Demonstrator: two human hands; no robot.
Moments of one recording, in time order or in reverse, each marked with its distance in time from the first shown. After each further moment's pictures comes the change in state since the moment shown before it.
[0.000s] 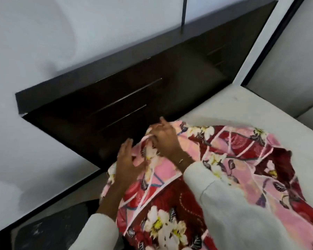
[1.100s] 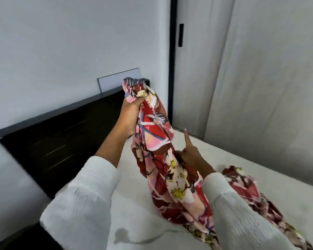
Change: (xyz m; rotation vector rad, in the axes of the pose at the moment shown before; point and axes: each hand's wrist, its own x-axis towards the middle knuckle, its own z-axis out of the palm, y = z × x) left_hand -0.323 0.410 0.007 -1.053 -0.252 0.452; right_hand -0.394 0.064 -0.357 0.384 0.172 0.675
